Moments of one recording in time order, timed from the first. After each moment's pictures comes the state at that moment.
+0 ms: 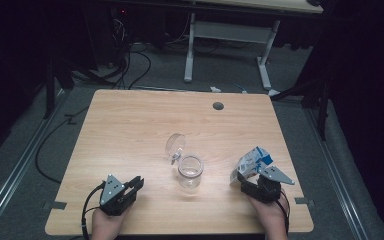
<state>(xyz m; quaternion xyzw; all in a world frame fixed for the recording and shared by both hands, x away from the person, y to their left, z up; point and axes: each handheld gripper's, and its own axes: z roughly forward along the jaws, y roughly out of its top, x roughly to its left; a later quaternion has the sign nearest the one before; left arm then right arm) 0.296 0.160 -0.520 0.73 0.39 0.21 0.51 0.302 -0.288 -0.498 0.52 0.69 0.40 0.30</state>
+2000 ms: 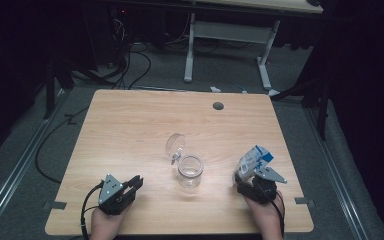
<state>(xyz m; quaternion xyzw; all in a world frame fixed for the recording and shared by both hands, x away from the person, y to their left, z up) 0.298 0.162 -0.520 0.73 0.39 0.21 0.52 0.307 -0.281 -0.510 0.55 0.70 0.35 0.29</state>
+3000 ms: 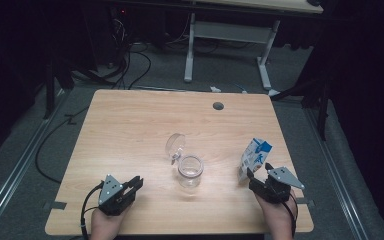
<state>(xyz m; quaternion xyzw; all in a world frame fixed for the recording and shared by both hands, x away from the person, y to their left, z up) 0.297 0.162 -0.520 0.73 0.39 0.21 0.52 0.288 -0.296 -0.476 0.53 0.67 0.39 0.35</state>
